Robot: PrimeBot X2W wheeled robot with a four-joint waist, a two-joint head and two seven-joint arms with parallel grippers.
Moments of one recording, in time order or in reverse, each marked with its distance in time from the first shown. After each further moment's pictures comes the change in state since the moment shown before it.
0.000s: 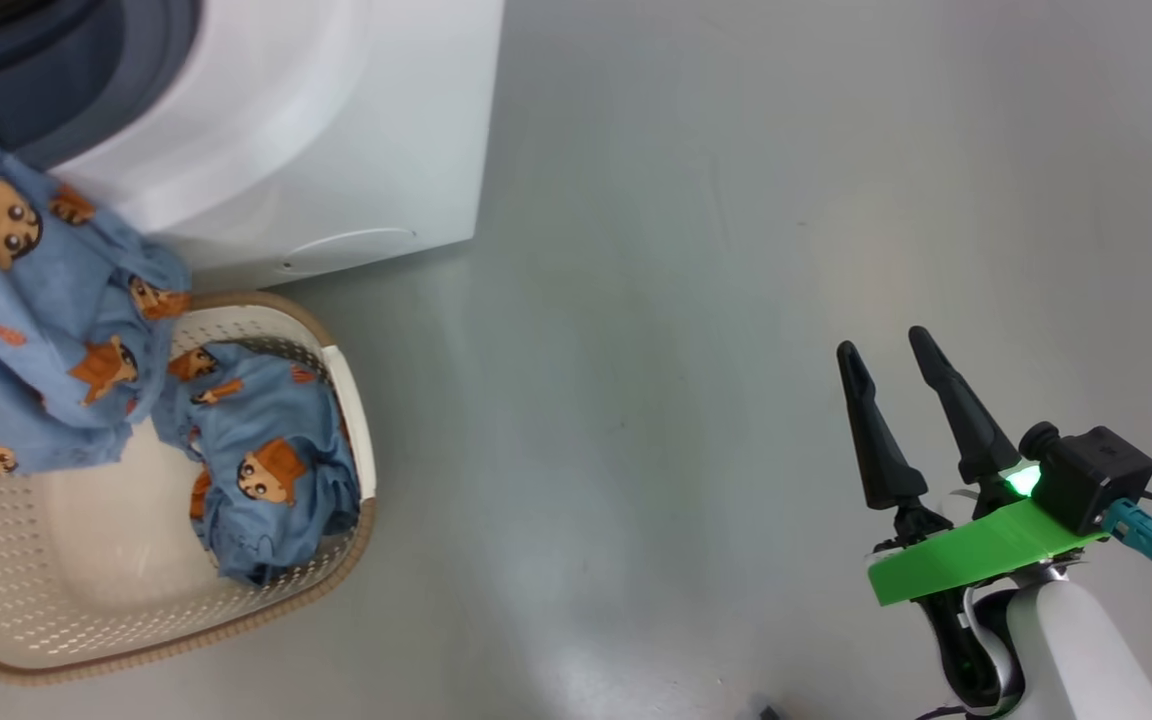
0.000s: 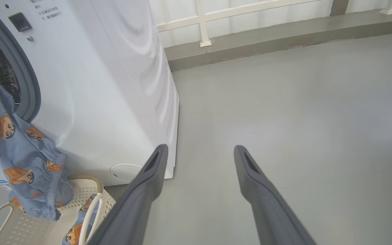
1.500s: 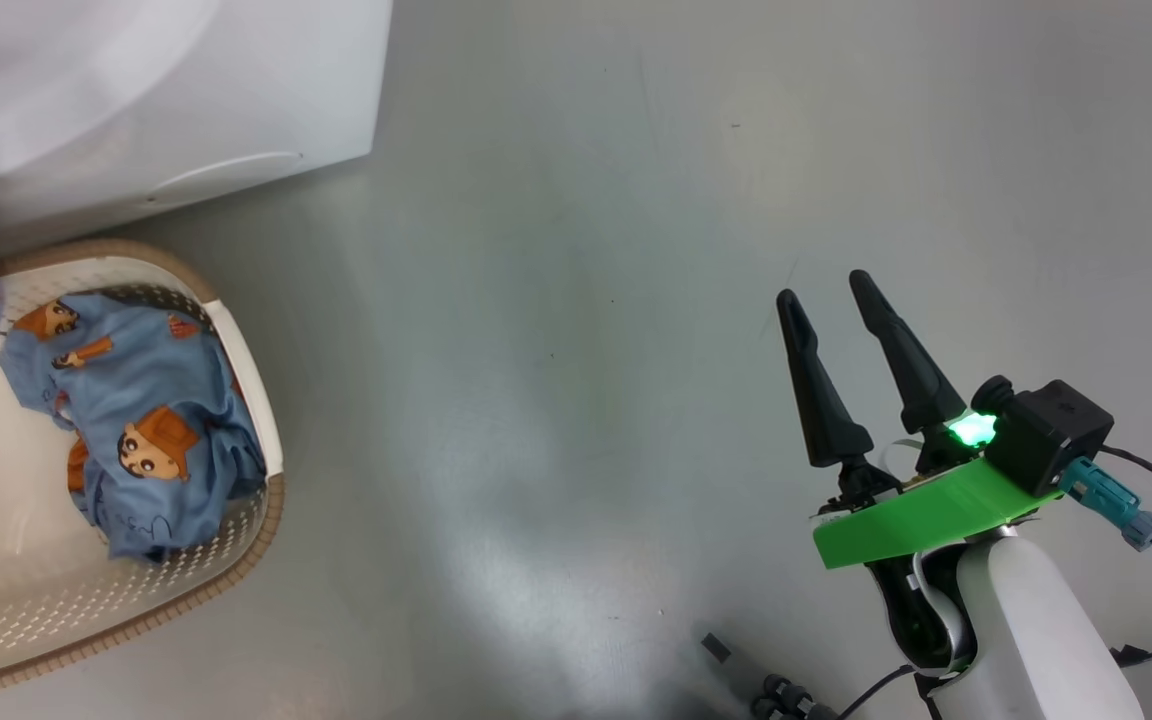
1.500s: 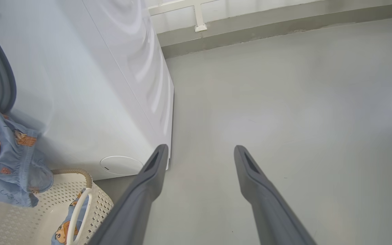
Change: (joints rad) left arm -0.336 0.083 -0.009 0.095 0.050 0.051 0.000; right arm -0.081 0.057 0.055 -0.020 0.001 0.000 0.000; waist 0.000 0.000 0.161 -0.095
